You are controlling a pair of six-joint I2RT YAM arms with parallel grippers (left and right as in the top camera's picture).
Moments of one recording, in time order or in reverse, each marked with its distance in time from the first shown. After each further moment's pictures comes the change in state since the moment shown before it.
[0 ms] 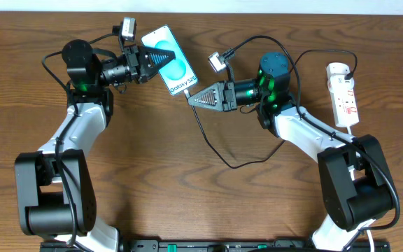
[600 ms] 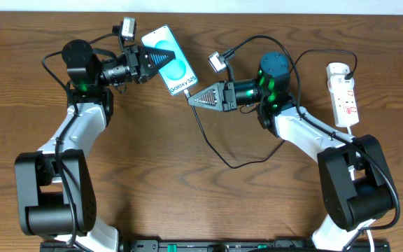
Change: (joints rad) left arm 0.000 0.000 0.000 0.000 0.000 0.000; right arm 0.000 0.000 0.000 0.001 0.001 0.000
